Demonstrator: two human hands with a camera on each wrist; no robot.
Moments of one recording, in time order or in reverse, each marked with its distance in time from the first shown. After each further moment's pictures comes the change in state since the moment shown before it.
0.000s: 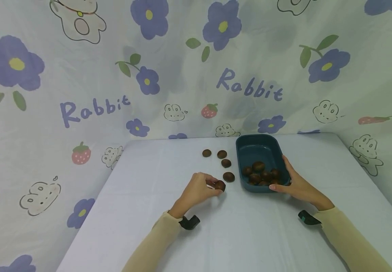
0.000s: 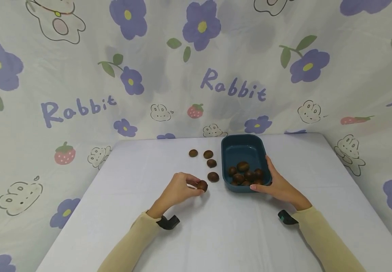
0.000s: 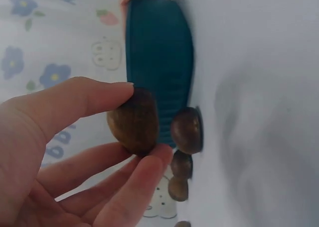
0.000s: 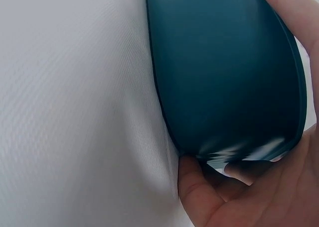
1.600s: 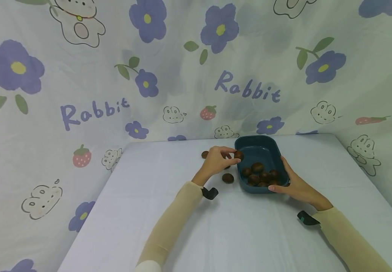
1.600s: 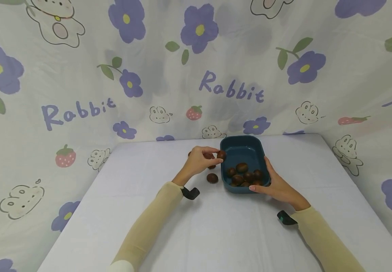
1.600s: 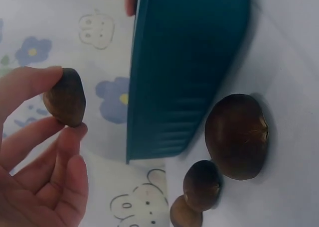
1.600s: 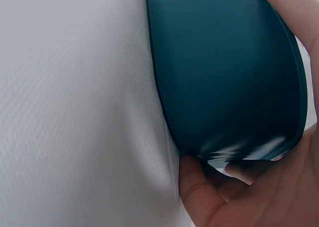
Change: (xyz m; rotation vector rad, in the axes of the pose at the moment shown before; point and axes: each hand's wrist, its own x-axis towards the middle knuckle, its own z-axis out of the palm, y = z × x) left_hand 0.104 0.027 0.008 -0.059 0.087 0.166; right_hand -0.002 -0.001 -0.001 0.018 0.002 0.001
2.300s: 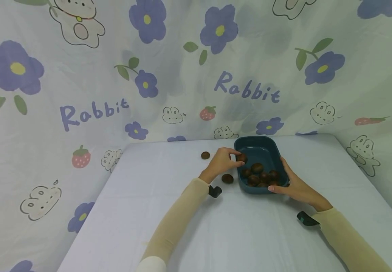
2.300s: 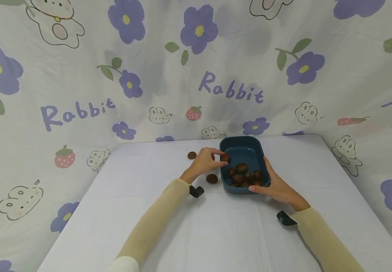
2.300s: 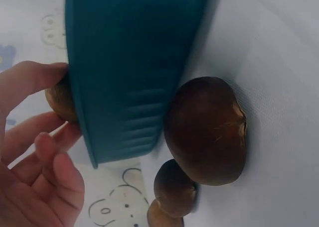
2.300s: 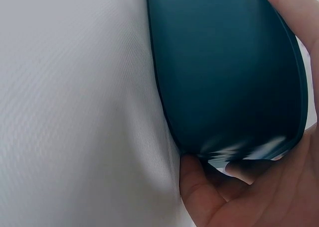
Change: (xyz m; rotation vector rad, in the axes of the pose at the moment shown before) left_hand 0.021 -0.010 0.024 0.135 -0.090 -0.004; right_hand 0.001 0.004 0.001 0.003 0.003 -0.005
